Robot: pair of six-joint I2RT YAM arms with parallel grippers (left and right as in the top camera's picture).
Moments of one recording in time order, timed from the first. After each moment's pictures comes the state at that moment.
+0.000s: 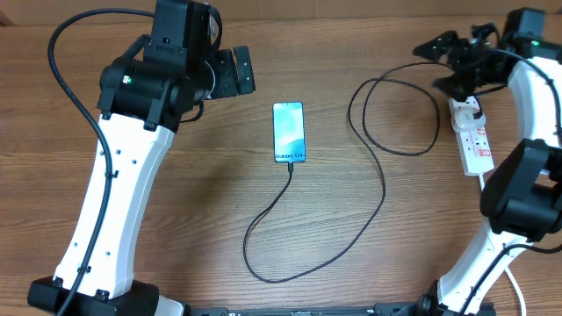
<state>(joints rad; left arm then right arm) -0.29 1.64 1.92 -1.15 -0.01 -0.41 -0.30 2.14 1.91 -0.93 -0.72 0.40</state>
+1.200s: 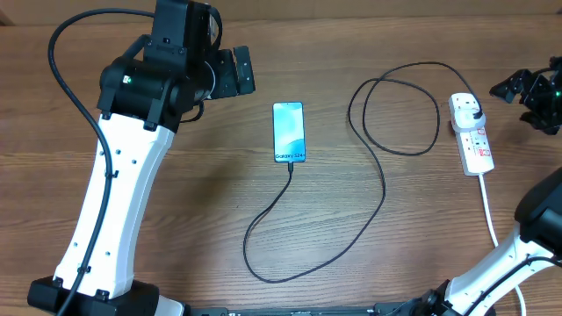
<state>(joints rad) -0.29 1.64 1.92 -1.16 -0.01 -0.41 -0.61 2.14 1.94 -1.12 -0.47 -0.08</state>
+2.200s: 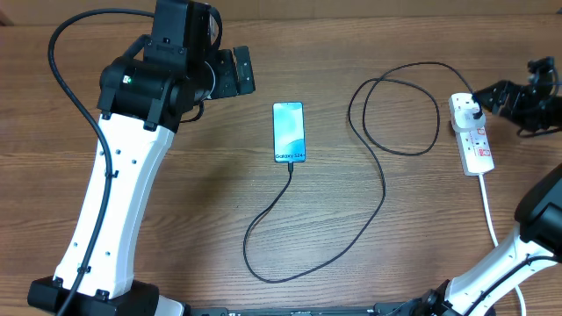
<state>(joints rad) -0.29 1.64 1.92 -1.16 -0.01 -0.41 -0.60 2.14 1.76 -0.95 -0.68 -0.30</state>
